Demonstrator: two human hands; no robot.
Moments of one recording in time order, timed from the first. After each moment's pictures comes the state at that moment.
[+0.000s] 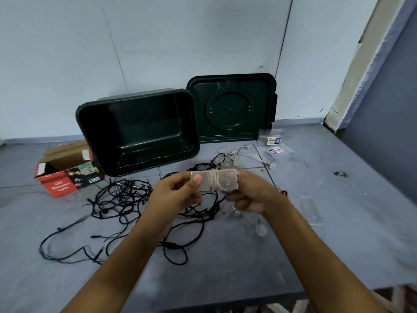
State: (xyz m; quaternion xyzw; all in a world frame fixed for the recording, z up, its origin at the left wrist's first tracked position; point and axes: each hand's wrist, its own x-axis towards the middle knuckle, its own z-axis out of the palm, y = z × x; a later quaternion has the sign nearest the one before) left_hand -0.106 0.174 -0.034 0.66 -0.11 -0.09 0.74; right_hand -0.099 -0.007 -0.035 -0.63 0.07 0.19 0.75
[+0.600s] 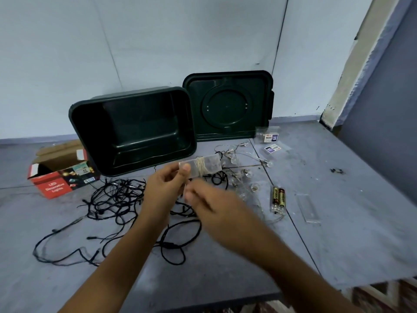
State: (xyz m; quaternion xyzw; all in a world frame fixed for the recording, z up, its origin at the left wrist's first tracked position) left_hand -0.086 0.170 -0.042 0.71 -0.06 0.00 0.70; right_hand -0.172 0.050 0.004 -0.89 -0.15 -0.03 0.42
